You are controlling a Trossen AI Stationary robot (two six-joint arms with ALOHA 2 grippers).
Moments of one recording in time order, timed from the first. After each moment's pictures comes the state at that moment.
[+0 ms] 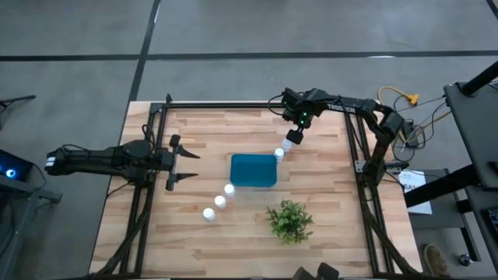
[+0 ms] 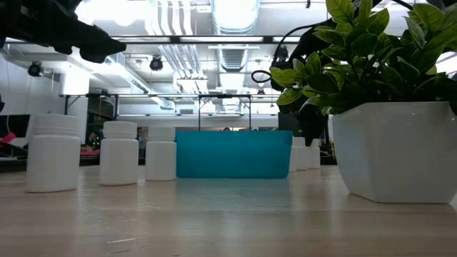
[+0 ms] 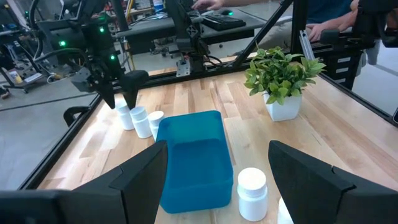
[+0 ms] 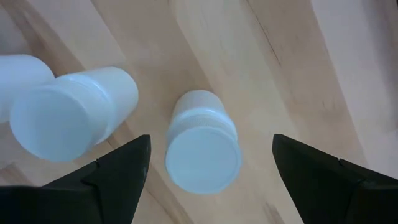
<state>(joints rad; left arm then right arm) -0.01 0.40 0.33 -0.17 0.02 0.16 -0.64 1.82 1.30 -0.95 -0.01 -0.10</state>
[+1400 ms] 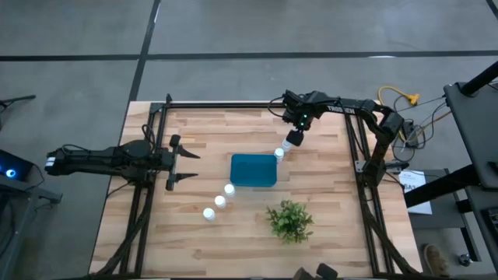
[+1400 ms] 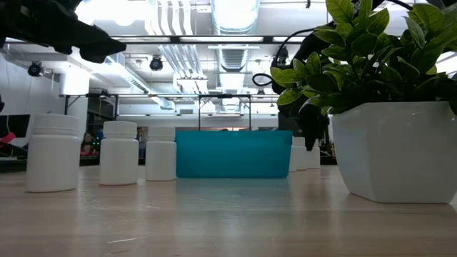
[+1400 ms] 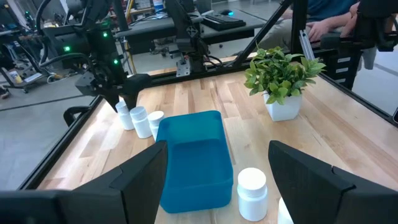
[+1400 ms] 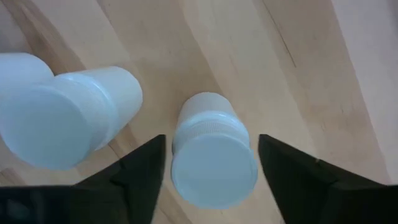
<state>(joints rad) -0.01 0.40 0.33 -0.17 0.02 0.16 -0.64 1.82 1.25 -0.89 -0.03 -0.11</state>
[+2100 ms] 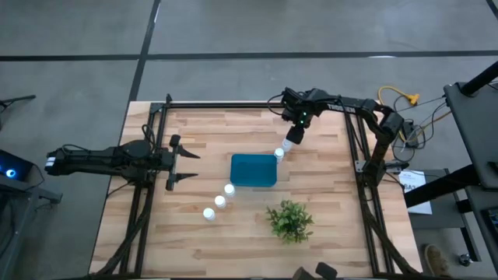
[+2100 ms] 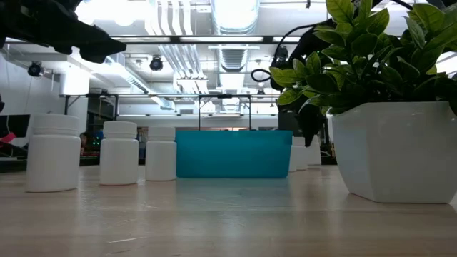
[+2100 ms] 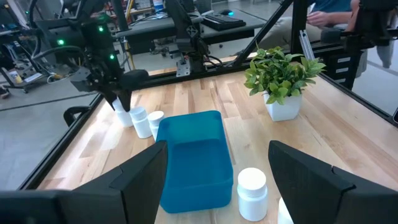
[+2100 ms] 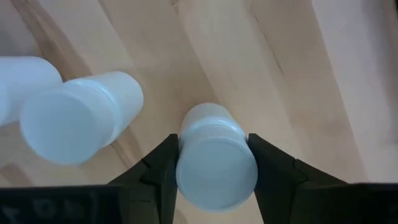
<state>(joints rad) -0.01 0.40 0.33 -0.17 0.02 0.16 -0.63 1.82 1.31 -0.95 -0.02 -0.14</state>
